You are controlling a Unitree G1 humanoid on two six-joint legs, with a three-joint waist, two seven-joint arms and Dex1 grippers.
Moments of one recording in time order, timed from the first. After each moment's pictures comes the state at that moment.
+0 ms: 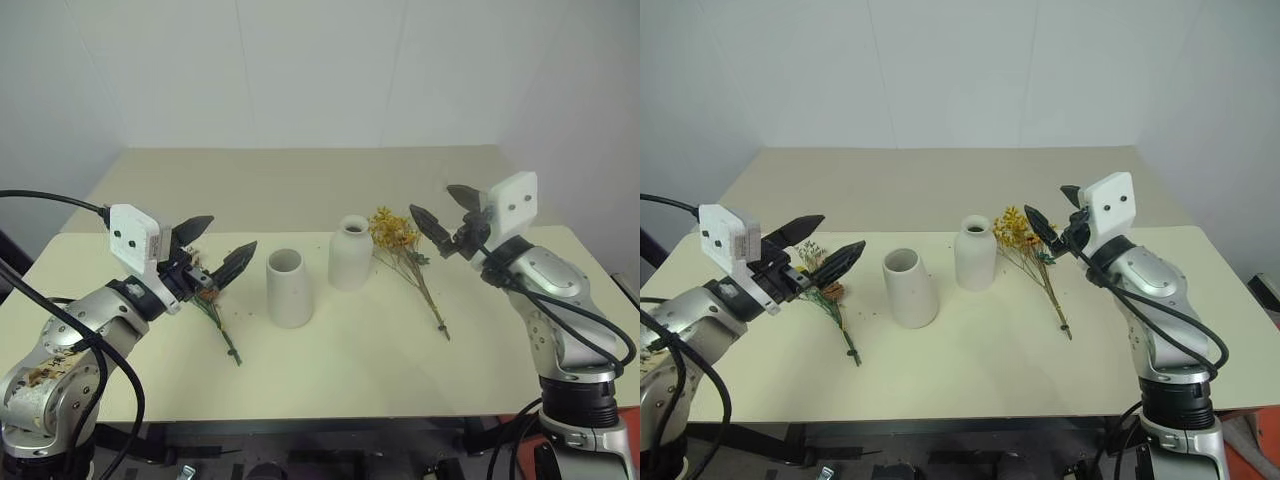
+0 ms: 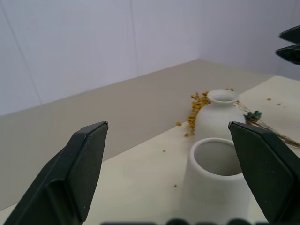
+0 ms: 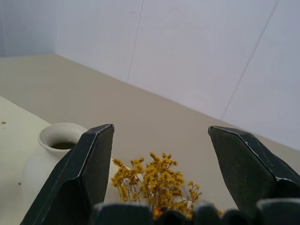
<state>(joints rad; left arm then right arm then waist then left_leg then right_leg) -0.23 0.65 0.38 -0.62 -0.75 0.70 -0.45 -0.52 -0.50 -0.14 -0.28 0.29 0.47 0.44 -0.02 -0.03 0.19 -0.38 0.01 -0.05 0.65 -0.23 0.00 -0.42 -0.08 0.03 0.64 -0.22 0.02</state>
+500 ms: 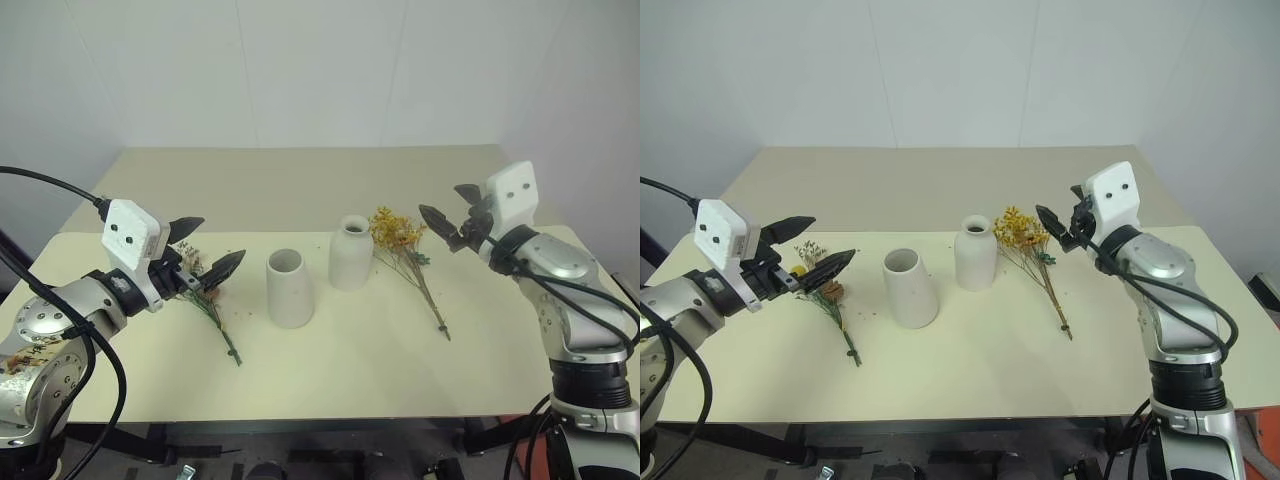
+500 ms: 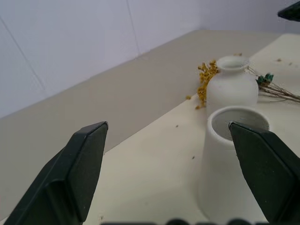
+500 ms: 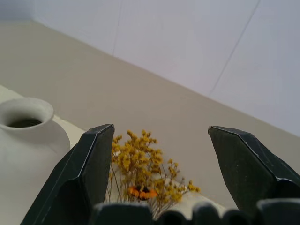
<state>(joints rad) -0.26 0.81 0.34 -0.57 -0.69 0.70 -0.55 -0.63 -0.62 -0.13 -0.19 0.26 0.63 0.48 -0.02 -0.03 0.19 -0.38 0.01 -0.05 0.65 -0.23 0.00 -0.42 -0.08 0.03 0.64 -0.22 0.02</state>
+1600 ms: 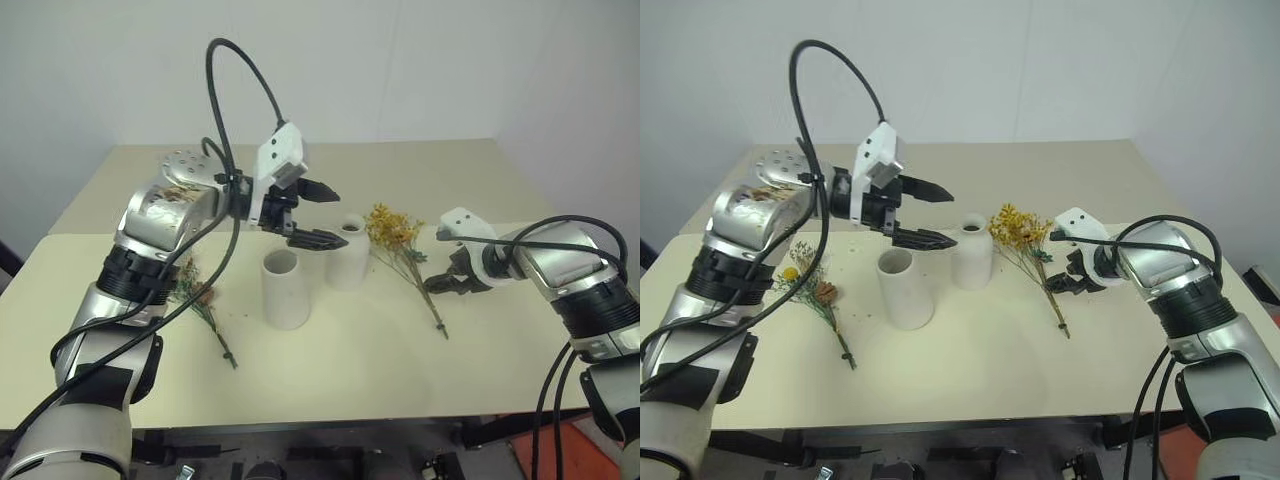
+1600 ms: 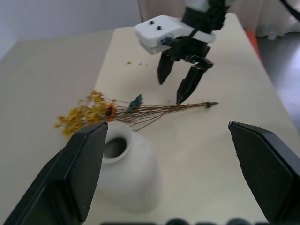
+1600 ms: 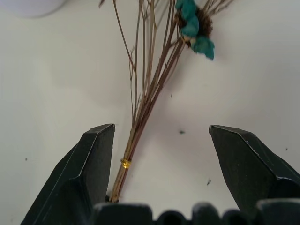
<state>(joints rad) -1.16 0.62 -0.27 0.17 -0.38 0.62 -1.25 -1.01 -0.85 0.44 0.22 0.24 1.22 0.88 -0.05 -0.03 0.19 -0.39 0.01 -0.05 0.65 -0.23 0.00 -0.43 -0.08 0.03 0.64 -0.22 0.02</state>
